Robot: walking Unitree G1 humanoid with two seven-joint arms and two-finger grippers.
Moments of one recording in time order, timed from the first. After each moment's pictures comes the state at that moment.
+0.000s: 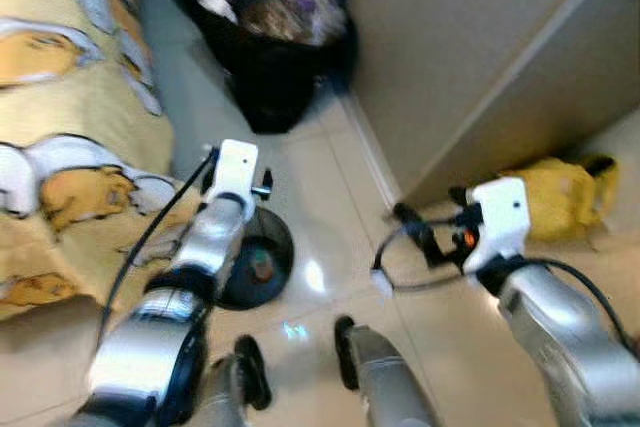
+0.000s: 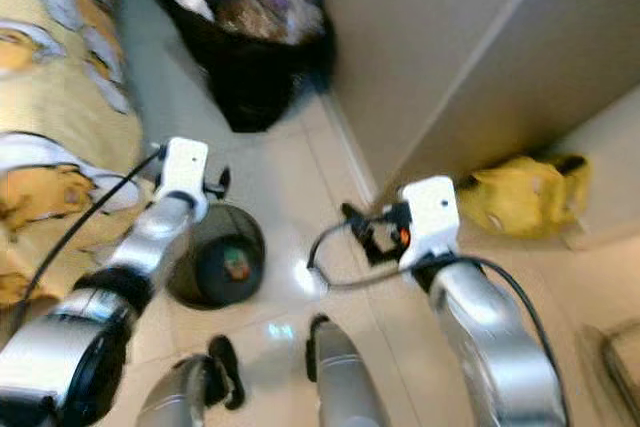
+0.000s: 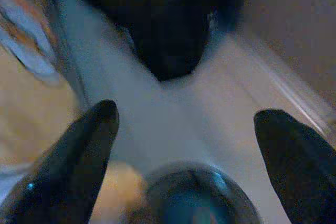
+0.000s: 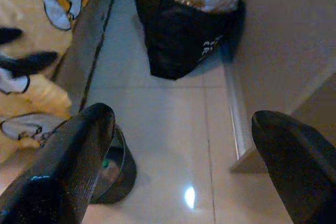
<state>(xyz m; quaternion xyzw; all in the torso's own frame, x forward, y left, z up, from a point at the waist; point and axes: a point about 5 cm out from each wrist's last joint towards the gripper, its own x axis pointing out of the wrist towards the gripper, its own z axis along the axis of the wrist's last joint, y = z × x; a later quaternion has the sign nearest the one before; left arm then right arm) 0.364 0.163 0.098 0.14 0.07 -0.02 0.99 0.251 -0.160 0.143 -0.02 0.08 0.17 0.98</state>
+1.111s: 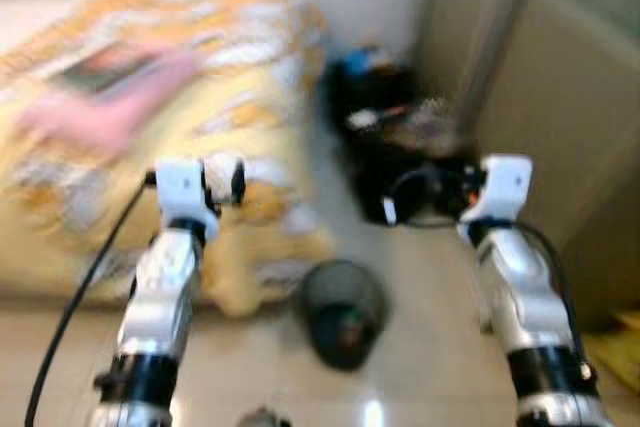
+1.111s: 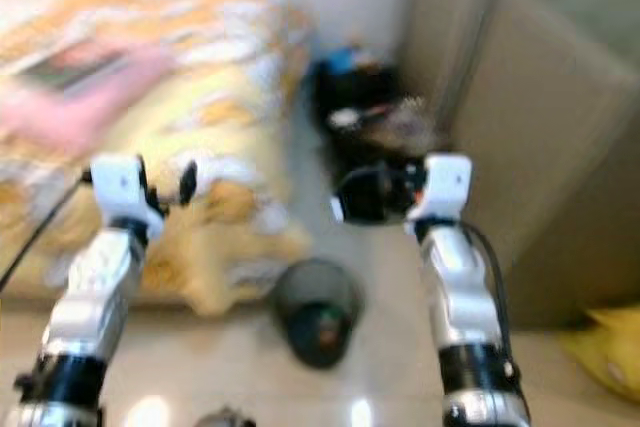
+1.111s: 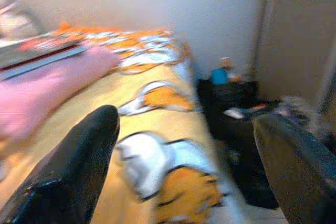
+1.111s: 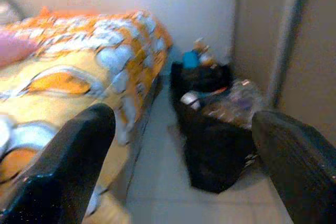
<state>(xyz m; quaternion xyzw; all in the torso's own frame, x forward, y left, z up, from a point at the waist) 0.309 0.192 0.113 0.02 0.00 0.00 1.00 0.316 -0.171 0.106 0.04 0.02 0.05 1.00</state>
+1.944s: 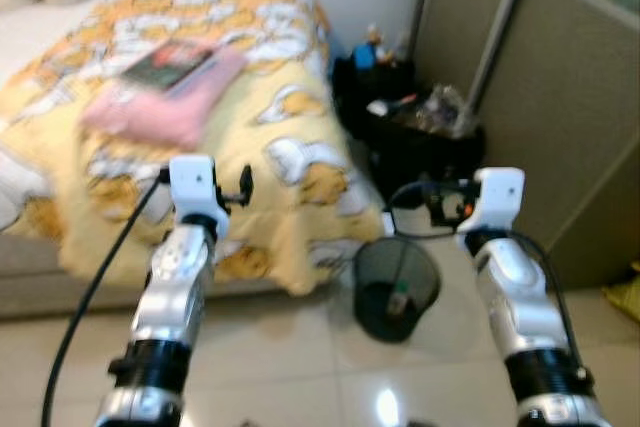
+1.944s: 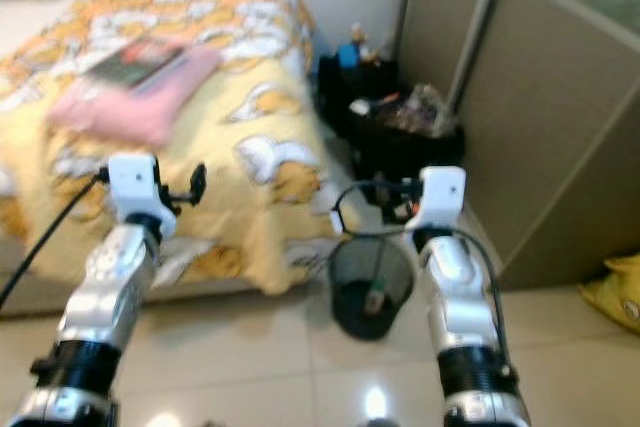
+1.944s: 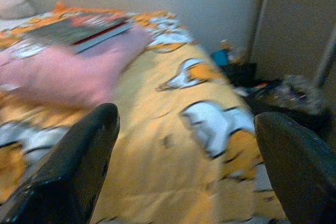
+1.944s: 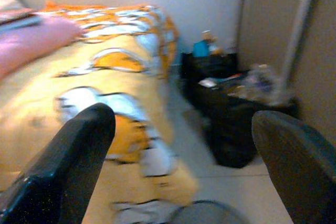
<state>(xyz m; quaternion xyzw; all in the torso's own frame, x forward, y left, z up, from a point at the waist) 0.317 0.184 0.106 0.02 0.03 0.00 1.00 0.314 -0.172 0.090 0.04 0.03 0.06 1.00</state>
